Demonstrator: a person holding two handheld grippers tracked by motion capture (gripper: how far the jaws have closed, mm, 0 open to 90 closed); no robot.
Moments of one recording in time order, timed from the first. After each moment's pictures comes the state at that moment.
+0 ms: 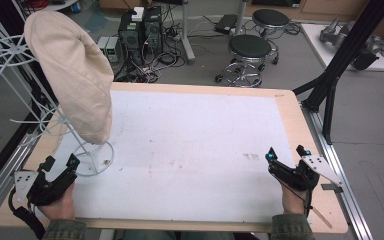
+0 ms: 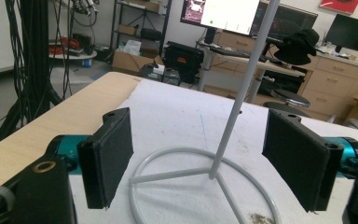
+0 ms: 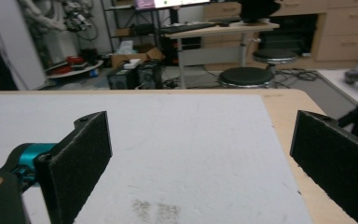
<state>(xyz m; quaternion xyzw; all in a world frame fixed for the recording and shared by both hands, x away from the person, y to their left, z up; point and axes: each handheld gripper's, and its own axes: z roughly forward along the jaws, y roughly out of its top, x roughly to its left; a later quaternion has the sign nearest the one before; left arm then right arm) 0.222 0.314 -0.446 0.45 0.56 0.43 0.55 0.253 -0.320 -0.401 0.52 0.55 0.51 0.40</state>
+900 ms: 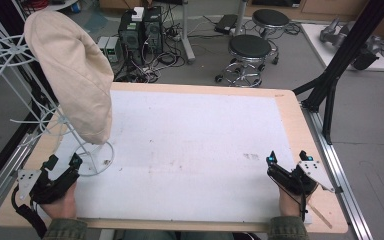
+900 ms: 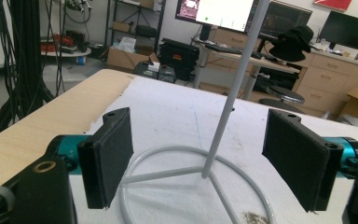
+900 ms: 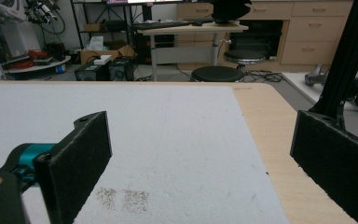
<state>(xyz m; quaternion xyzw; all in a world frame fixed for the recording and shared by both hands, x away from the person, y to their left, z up) 0.226 0.311 -0.447 0.46 0.56 0.42 0.55 0.251 -0.319 -0.423 0.54 0.54 0.47 0.44</state>
